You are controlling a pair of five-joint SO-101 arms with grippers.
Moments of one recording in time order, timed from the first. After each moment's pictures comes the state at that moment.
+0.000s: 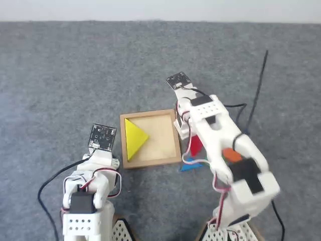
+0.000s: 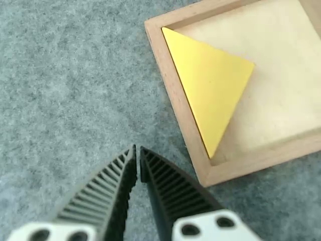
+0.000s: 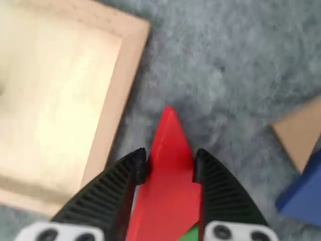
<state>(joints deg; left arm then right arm) -6.3 -103.0 97.1 72.0 -6.1 -23.4 5.6 26.0 57.2 6.7</state>
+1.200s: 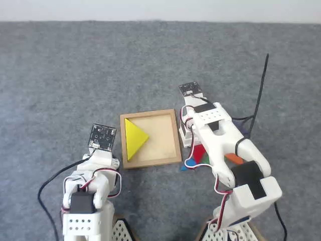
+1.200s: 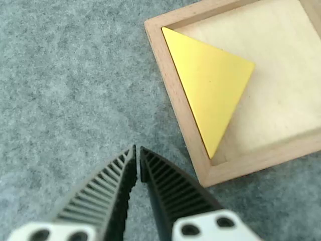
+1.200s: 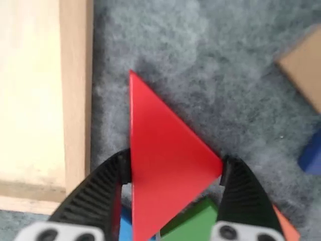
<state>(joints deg) -6.3 -103.0 97.1 72.0 -6.1 -22.6 8.3 30.0 57.4 -3.2</state>
